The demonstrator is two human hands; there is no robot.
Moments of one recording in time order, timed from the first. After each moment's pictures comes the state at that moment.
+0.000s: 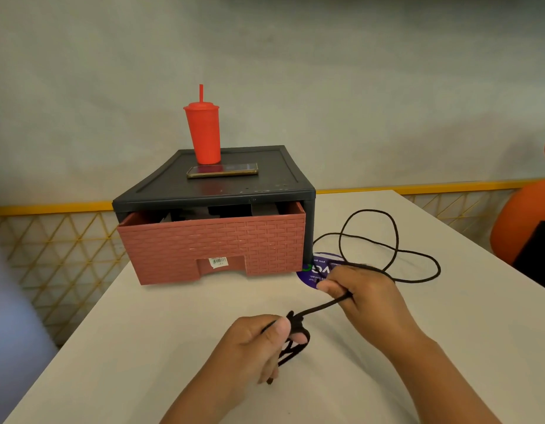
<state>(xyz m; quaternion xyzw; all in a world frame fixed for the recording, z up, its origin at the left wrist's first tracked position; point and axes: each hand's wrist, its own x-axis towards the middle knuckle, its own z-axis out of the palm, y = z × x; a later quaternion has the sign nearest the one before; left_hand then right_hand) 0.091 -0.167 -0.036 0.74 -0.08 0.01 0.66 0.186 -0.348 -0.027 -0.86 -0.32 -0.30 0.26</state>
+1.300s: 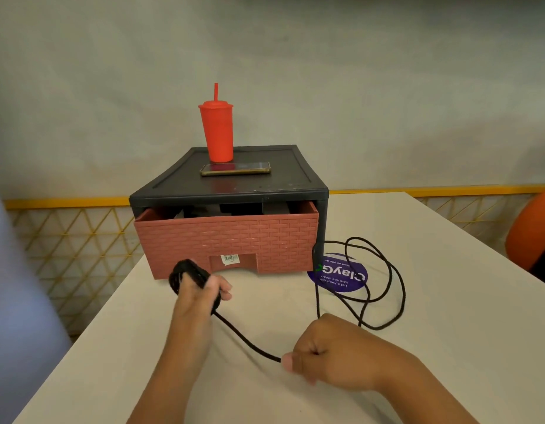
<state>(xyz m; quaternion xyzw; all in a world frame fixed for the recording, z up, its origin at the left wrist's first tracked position) 0.114 -0.110 -0.045 0.69 0.04 0.30 0.66 0.148 -0.313 -0.022 -0.85 -0.41 0.17 0.27</state>
